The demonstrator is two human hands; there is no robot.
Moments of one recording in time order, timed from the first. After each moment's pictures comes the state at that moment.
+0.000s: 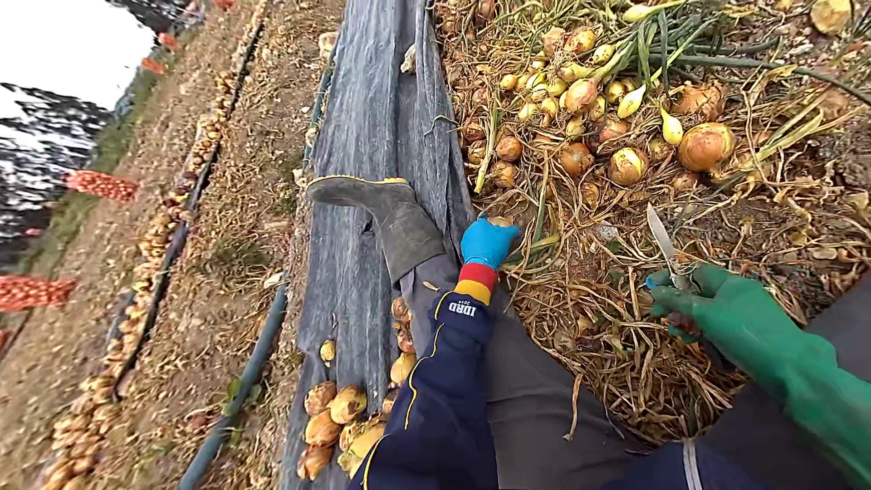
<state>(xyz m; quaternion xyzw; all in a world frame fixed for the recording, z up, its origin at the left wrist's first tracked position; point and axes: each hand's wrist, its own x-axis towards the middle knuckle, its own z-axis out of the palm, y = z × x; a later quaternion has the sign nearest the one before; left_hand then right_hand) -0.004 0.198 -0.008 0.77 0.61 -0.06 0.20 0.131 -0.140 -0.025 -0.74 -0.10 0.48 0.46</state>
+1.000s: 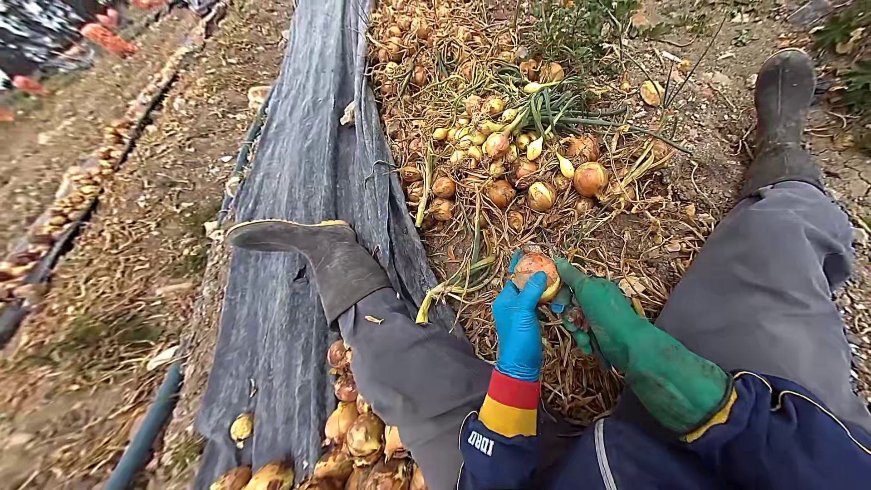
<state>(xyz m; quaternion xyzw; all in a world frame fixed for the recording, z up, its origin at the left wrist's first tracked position) -0.001 -0.033 -0.022 0.56 0.33 0.29 0.70 0.098 -0.140 0.014 -0.60 0.05 0.57 0.55</state>
